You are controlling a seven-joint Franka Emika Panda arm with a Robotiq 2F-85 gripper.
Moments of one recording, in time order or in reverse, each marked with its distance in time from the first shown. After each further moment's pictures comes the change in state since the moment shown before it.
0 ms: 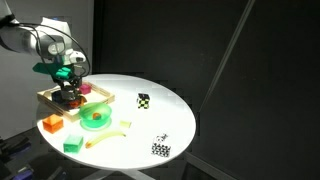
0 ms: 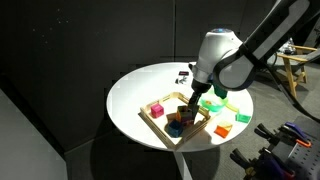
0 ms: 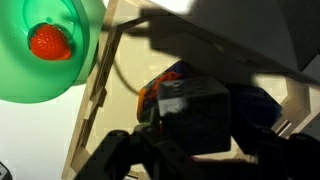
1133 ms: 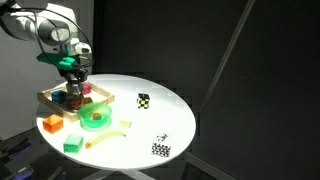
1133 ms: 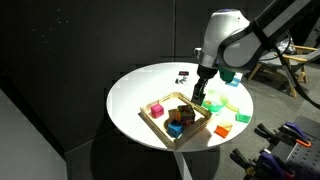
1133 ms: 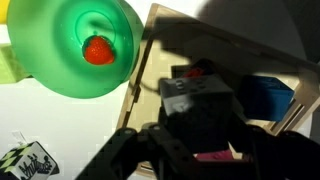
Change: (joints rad) arm -0.015 -0.133 -0.046 0.001 0.007 -0.154 0.017
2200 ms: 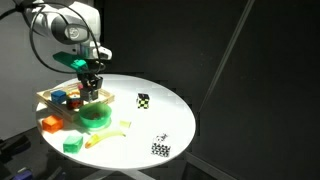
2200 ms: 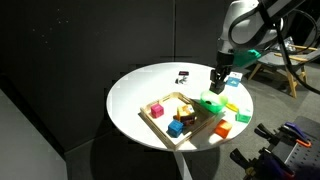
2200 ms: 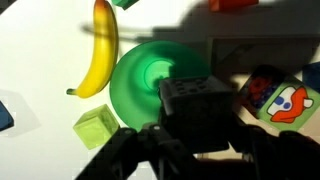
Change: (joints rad) arm -0.119 -0.074 -0.112 -0.002 0.087 -0.158 0.046
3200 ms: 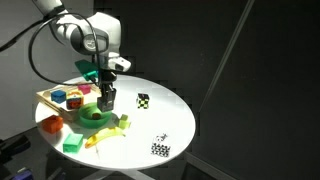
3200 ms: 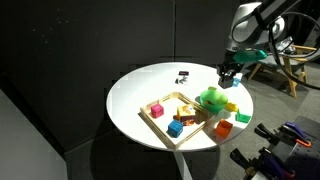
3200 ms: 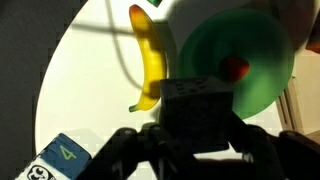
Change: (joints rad) arm -0.070 0.089 -0.106 0.077 0.008 0.000 0.219
